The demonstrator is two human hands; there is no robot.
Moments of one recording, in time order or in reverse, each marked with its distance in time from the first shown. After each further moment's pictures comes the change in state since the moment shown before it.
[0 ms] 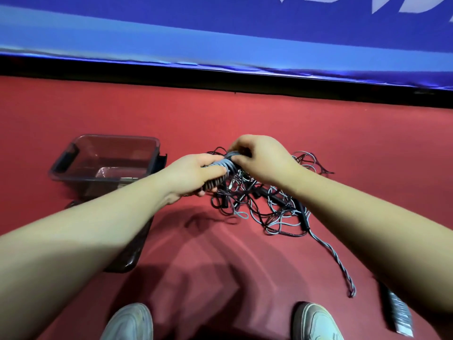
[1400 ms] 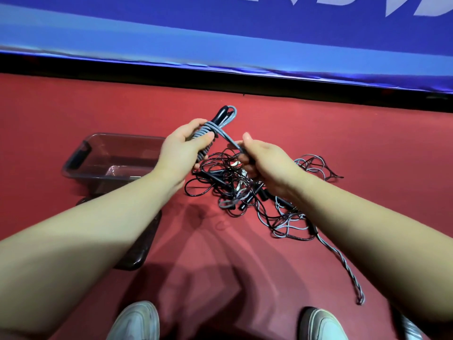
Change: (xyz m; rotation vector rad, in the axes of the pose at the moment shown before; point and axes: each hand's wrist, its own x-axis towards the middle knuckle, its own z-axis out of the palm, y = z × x) left_hand 0.011 -0.002 -0.025 -0.300 0.475 0.179; right_hand 0.005 -0.005 0.022 1.012 -0.123 0.281
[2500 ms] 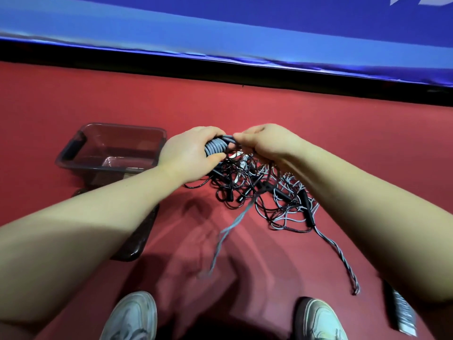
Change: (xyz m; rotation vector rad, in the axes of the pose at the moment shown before) left_hand -0.004 -0.006 0.000 1.035 -0.163 0.376; right_hand 0.005 -0.027 -0.009 -0.516 -0.003 0.113
